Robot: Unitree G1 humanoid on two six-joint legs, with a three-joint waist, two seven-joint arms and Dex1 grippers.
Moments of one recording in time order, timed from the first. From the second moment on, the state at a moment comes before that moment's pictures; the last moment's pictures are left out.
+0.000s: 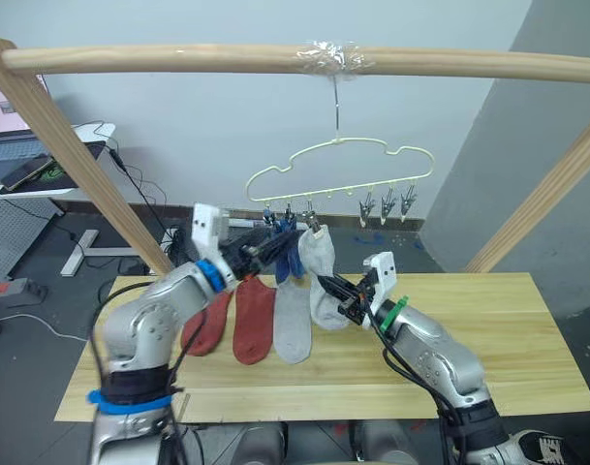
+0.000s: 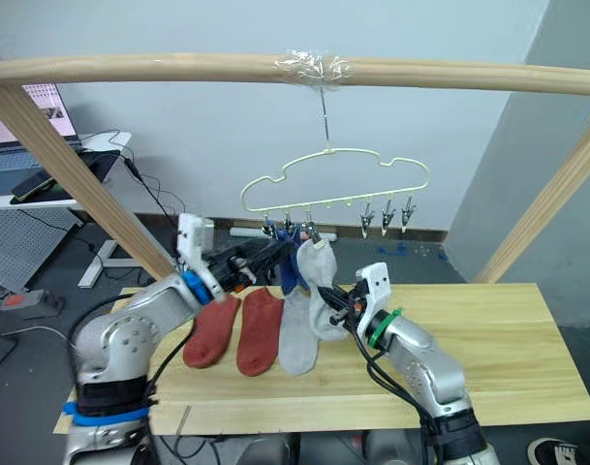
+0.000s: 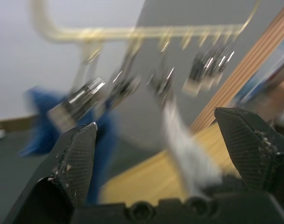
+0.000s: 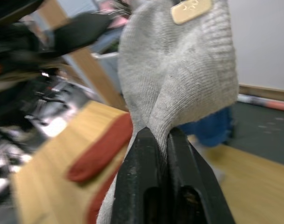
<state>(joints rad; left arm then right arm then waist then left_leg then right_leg) -0.29 0.42 0.19 -0.25 -0.75 0.85 -0.48 -0.18 -0.11 0.18 -0.08 0.38 0.44 0.45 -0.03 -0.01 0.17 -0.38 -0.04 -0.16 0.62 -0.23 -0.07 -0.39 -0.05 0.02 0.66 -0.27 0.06</state>
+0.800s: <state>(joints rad) -0.10 0.51 0.09 -0.51 -0.63 0.59 -0.61 -0.13 -0.19 0.03 -0.19 0.18 0.28 0.29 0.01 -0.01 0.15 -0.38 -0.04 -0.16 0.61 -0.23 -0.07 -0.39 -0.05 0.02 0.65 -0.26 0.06</state>
